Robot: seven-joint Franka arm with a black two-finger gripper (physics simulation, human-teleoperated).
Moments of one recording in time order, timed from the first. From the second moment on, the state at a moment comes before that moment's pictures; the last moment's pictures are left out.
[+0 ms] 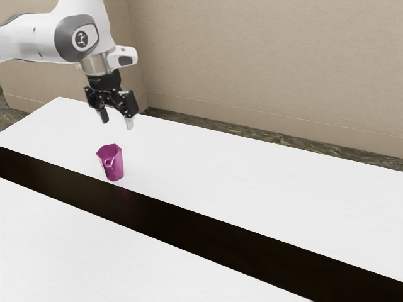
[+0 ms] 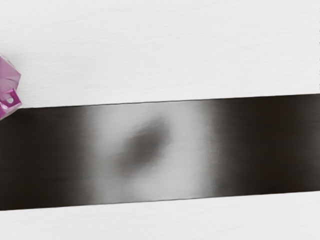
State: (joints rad) arm -0.15 0.07 0.23 -1.69 -0.05 1.74 0.14
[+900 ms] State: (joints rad) arm -0.04 0.12 0.20 -2.12 -0.09 2.21 0.10
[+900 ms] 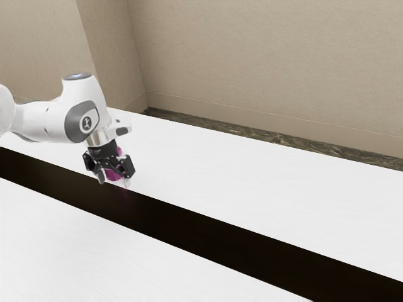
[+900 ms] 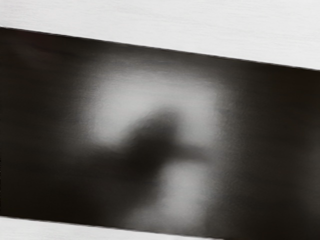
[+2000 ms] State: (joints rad) arm 0.04 0.31 0.22 -2.10 0.00 2.66 -0.25
